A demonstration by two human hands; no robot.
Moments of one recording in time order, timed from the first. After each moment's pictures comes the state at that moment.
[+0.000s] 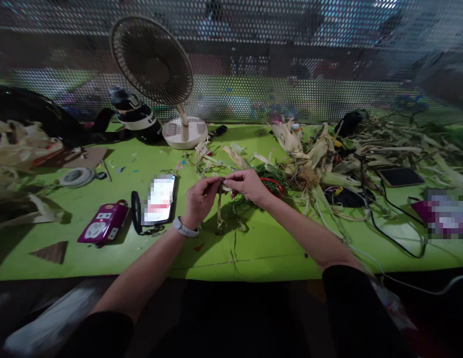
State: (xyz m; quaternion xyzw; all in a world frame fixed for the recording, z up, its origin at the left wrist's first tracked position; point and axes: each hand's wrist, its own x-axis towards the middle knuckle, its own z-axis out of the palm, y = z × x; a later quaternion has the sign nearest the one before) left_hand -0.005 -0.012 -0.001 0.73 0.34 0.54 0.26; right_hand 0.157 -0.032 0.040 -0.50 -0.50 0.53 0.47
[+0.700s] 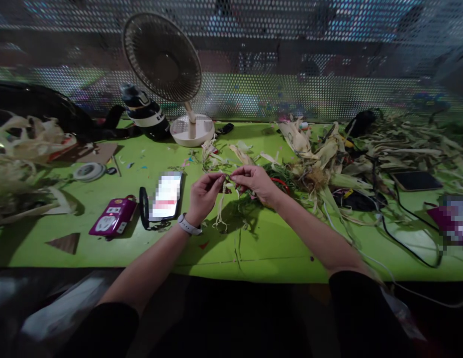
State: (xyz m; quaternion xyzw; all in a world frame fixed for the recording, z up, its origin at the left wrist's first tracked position) left_hand -0.001 -0.013 0.002 0.60 0.32 0.56 0.47; right_hand 0.164 -0.027 0.040 -0.49 -0.47 0.57 0.46
